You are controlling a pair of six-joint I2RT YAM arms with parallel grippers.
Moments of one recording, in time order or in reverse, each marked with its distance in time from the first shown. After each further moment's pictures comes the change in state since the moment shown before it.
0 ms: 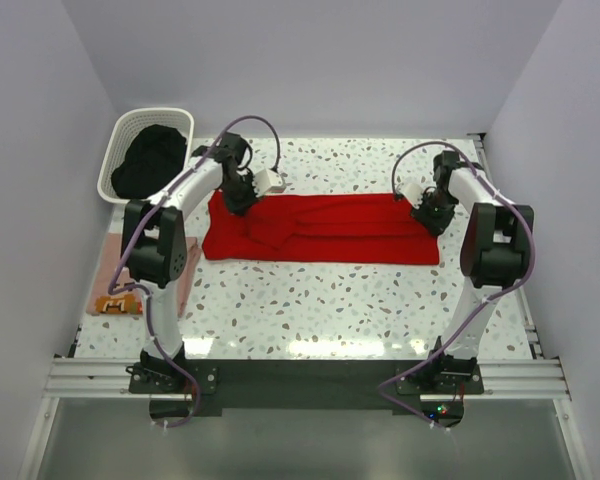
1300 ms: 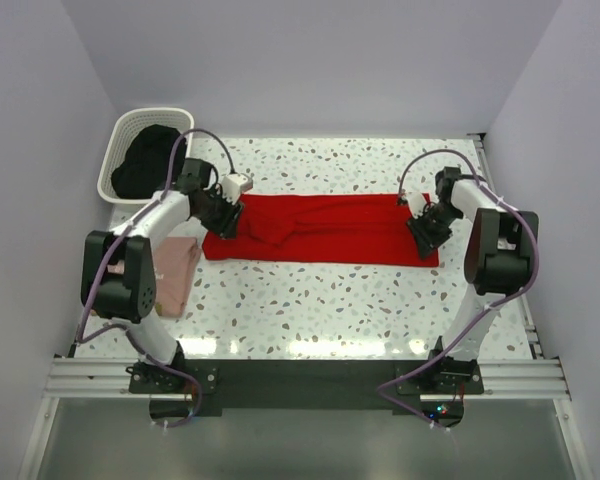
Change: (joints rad) left arm 0.149 -0.305 -0.494 0.319 0.151 -0.519; right arm -0.016 -0.061 -0.156 -0.025 -0.155 0.343
